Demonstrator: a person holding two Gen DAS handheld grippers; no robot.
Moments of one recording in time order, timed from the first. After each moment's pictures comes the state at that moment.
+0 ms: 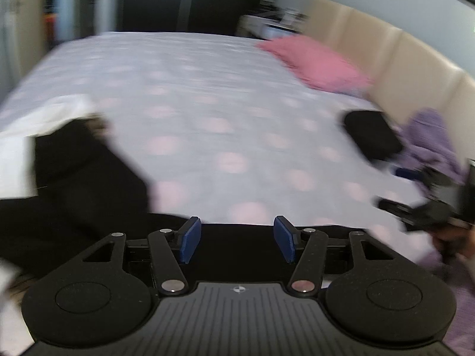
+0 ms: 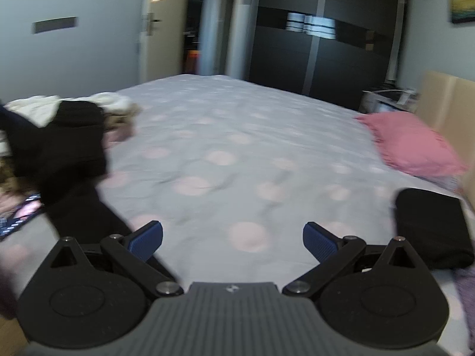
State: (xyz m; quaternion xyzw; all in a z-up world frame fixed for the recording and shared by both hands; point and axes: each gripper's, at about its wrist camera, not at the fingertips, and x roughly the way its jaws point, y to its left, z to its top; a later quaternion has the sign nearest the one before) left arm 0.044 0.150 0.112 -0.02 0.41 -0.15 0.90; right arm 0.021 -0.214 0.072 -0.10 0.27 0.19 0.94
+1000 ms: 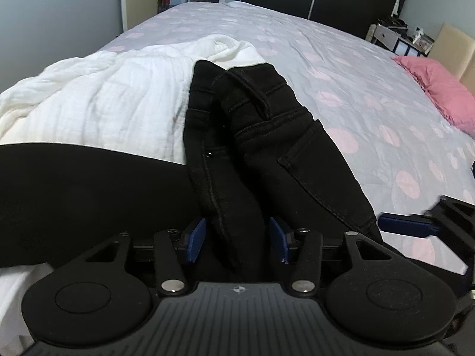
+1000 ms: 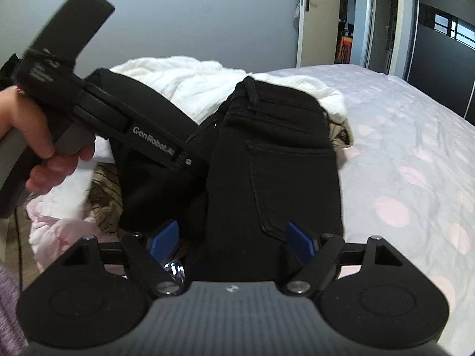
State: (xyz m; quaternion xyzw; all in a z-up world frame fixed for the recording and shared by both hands) left arm 0.128 0.311 0.015 -0.08 0.45 0.04 0.89; right arm 0.116 0.127 0.014 -0.16 0.31 0.43 0.83
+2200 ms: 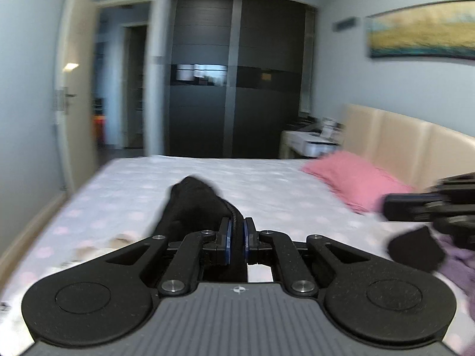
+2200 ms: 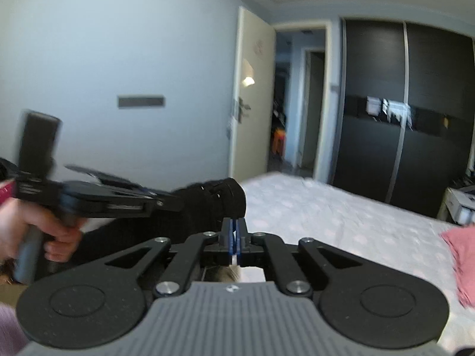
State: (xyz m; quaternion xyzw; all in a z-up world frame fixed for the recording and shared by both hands) left arm 0.082 0.163 0.268 -0.02 0.19 -0.10 0.98; right arm 0.078 -0.066 0.302 -0.09 0.14 0.33 0.93
